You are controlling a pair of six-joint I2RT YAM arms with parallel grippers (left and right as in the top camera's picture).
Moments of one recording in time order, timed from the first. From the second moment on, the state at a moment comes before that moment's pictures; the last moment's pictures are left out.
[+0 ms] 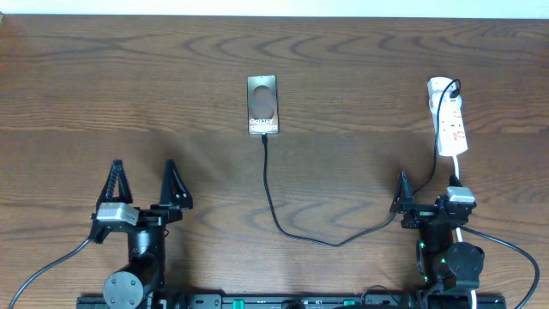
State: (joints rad) left arm -0.09 0.01 0.06 0.29 -0.12 -0.30; right arm -0.02 0.01 0.01 -0.07 -0.01 0.10
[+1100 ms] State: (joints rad) left arm 0.04 0.01 0.01 0.14 -0.14 -0.30; right arm -0.02 0.01 0.01 -0.07 -0.01 0.10
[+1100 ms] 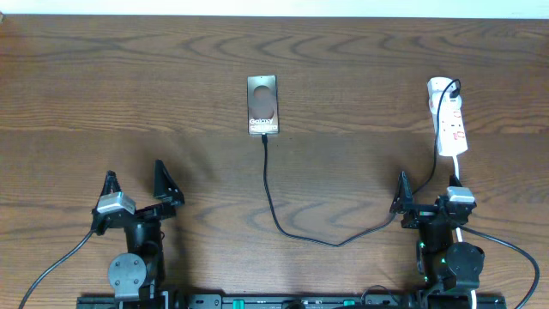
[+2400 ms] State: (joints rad) left arm 0.04 0.01 0.02 -0.11 -0.09 -0.07; right arm -0.02 0.01 0.01 -0.07 -0.01 0.10
